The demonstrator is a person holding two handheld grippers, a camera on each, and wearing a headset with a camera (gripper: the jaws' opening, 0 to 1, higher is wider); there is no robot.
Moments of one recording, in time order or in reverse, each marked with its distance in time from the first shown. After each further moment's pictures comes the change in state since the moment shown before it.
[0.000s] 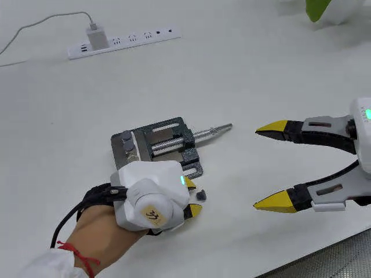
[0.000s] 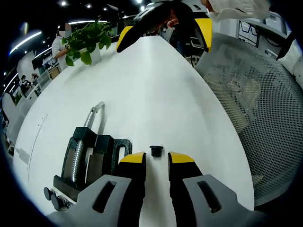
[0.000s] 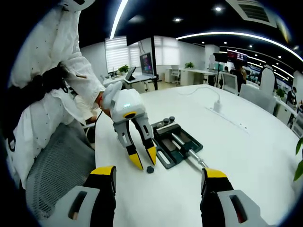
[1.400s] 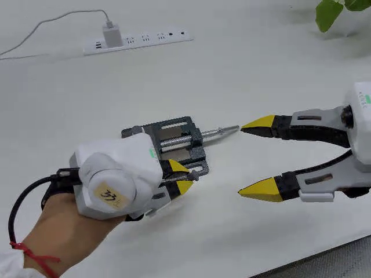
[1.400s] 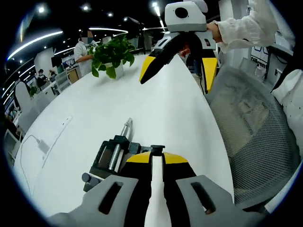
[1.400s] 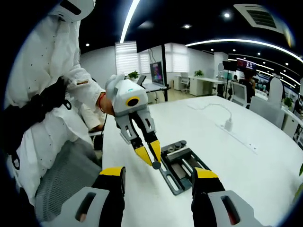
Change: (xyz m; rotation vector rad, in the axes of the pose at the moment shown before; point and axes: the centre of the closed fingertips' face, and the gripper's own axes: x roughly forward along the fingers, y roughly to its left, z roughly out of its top) left arm -0.097 0.020 0.038 -0.117 -0.161 0.146; right arm 0.019 0.023 0.070 -0.057 -0.069 0.085
